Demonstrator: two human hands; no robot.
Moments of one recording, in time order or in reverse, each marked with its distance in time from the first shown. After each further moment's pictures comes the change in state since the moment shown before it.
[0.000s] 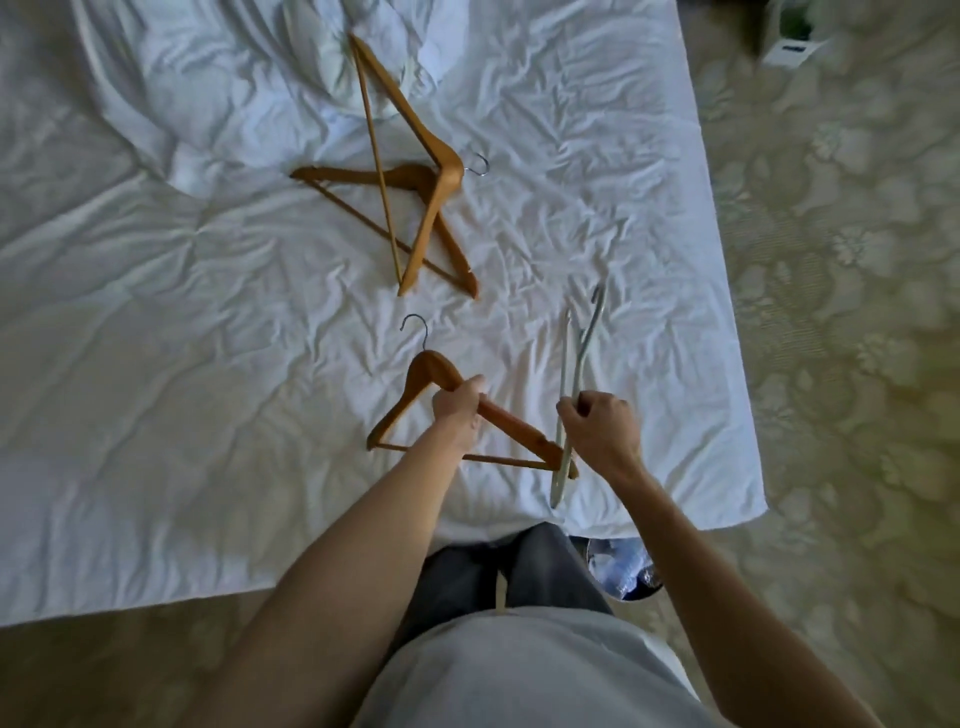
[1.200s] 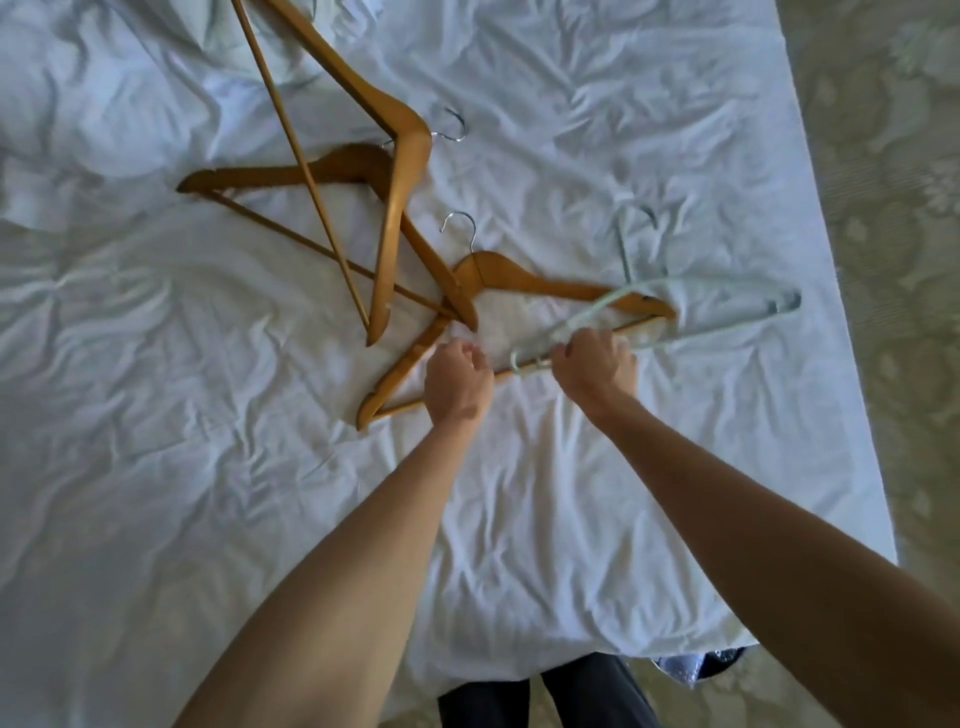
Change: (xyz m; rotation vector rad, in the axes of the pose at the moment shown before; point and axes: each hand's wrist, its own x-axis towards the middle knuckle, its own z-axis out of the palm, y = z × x) left_hand 0.202 0.080 0.078 0.799 0.266 0.649; right_hand 0.274 -0.017 0.108 -0.331 0.046 0.031
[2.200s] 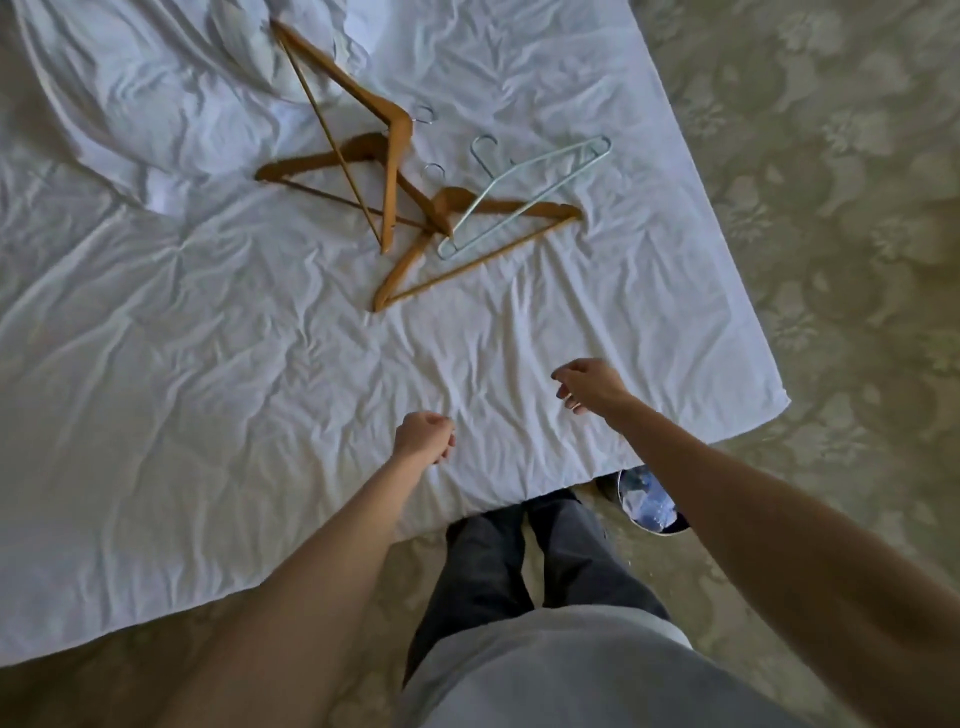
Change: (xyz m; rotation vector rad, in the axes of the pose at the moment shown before) left_hand -0.287 -0.118 -0.095 -0.073 -0.357 -0.290; right_hand -0.271 0.141 -0.034 0.734 -0.395 0.129
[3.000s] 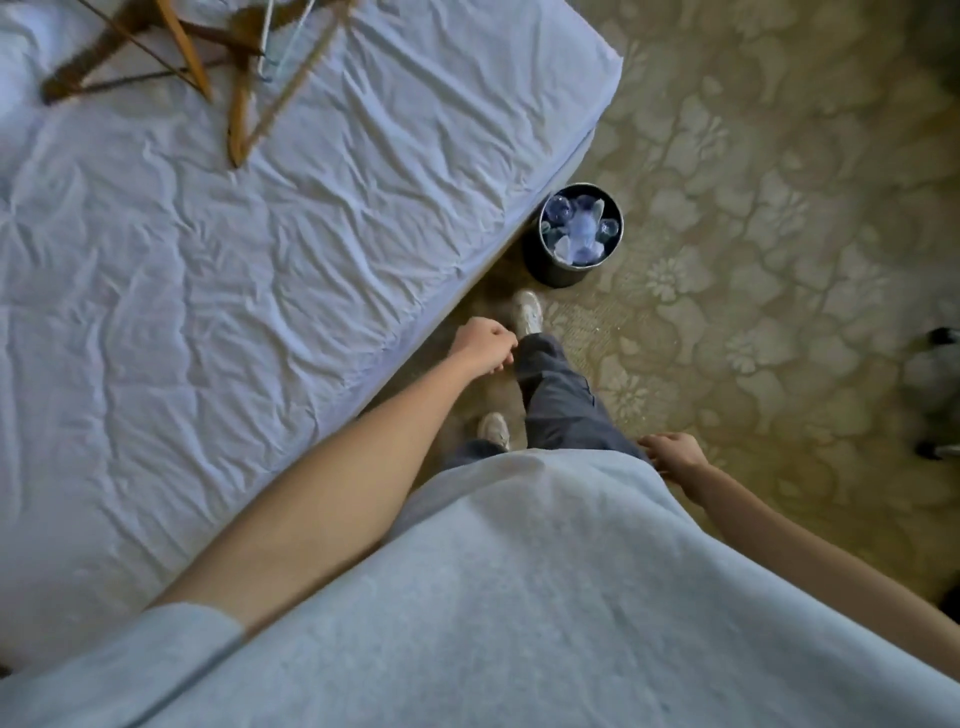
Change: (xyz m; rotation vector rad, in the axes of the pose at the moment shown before) left_hand -0.188 -0.238 0.096 0.621 -0.441 0.491; right_hand -0.386 0.447 0.237 0.559 0.369 0.601
